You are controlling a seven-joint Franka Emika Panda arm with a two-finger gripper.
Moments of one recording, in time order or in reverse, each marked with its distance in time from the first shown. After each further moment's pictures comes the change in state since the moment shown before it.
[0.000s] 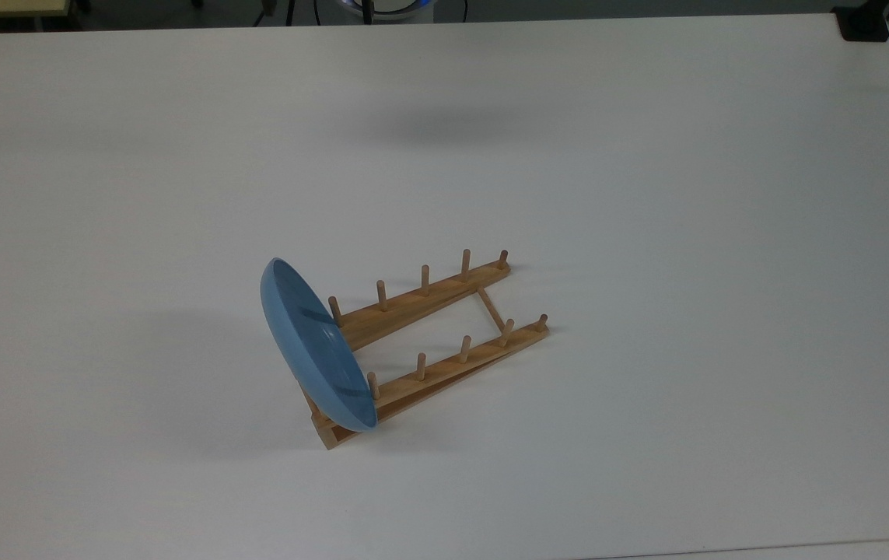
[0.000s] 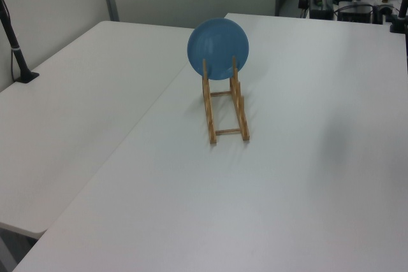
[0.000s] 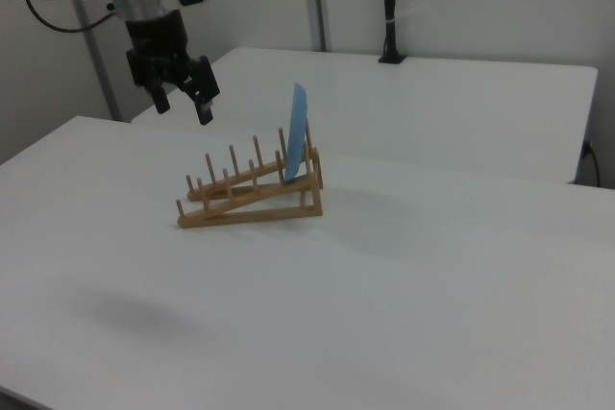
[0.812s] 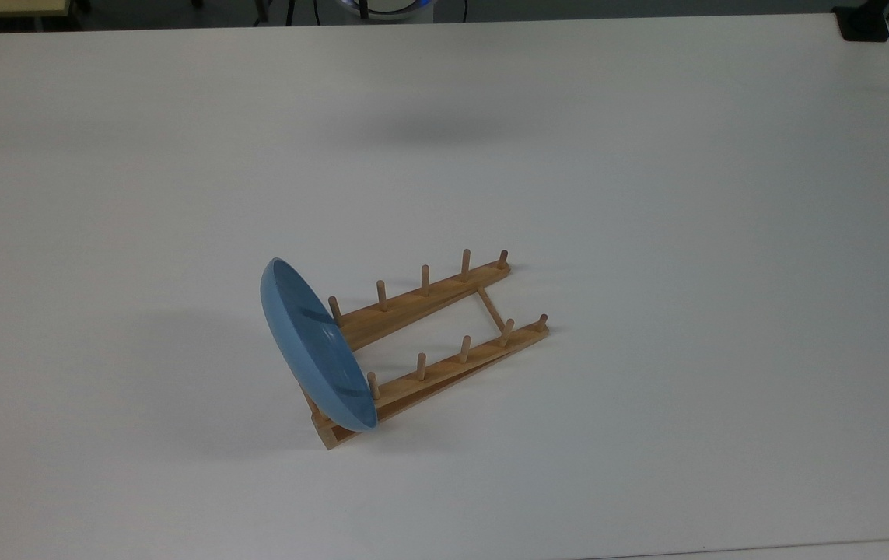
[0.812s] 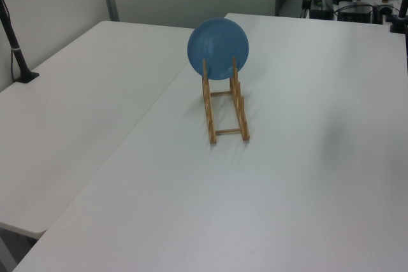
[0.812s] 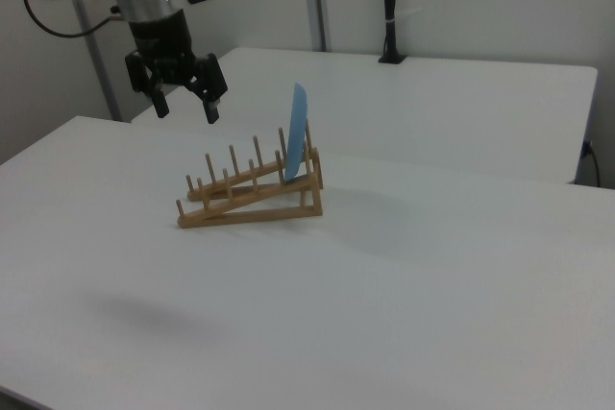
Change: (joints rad) arm -0.005 0.000 -0.008 -0.003 0.000 0.000 -0.203
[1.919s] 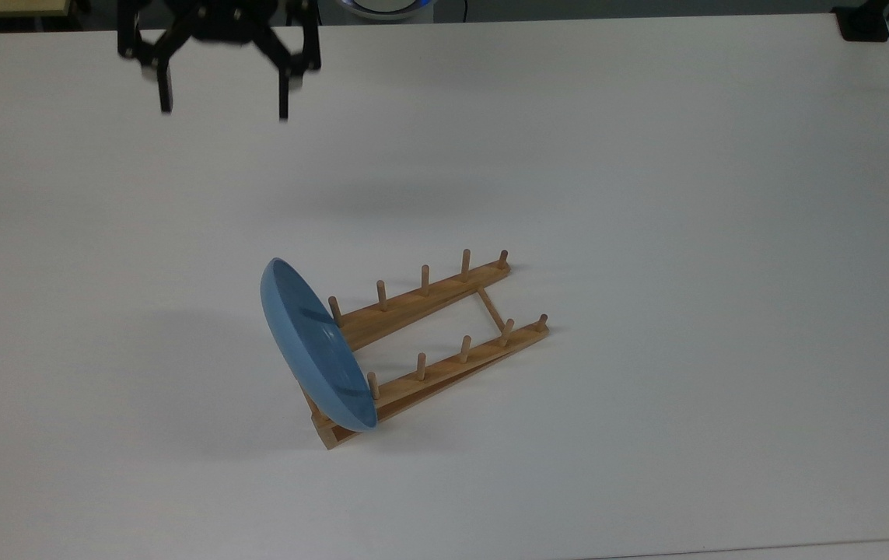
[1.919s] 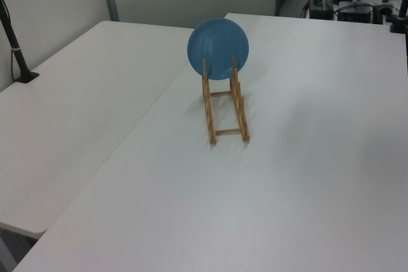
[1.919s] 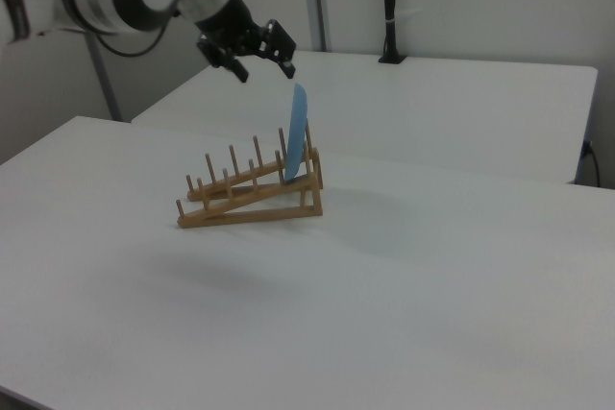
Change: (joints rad) arm -0.046 0.104 -0.007 -0.011 -0.100 0.553 -0.015
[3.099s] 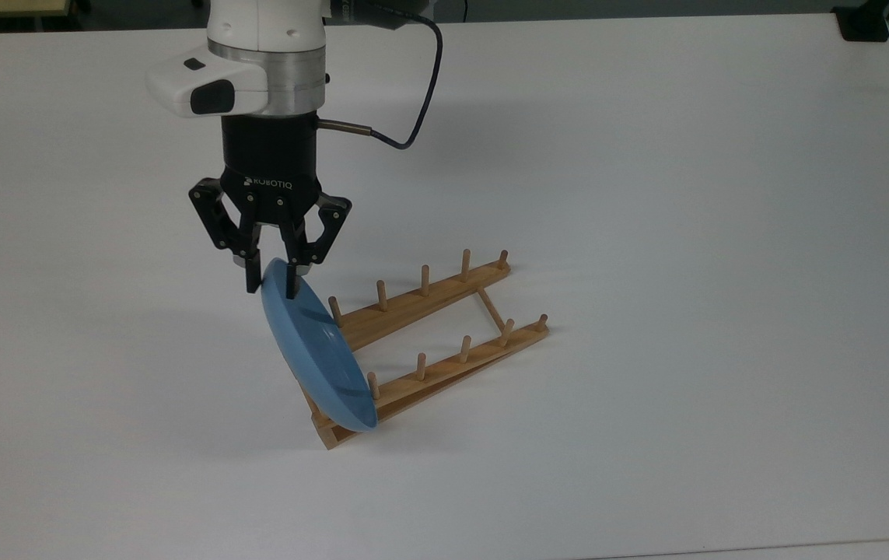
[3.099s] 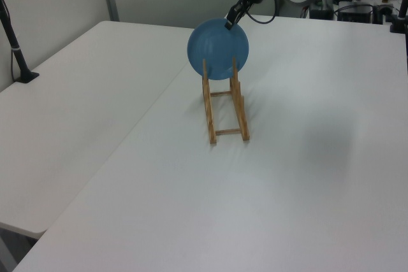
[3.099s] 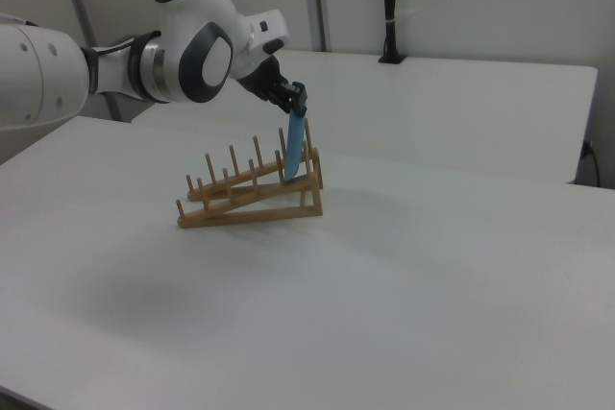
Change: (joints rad) arm 0.027 0.252 0.011 0.004 -0.017 0.363 0.323
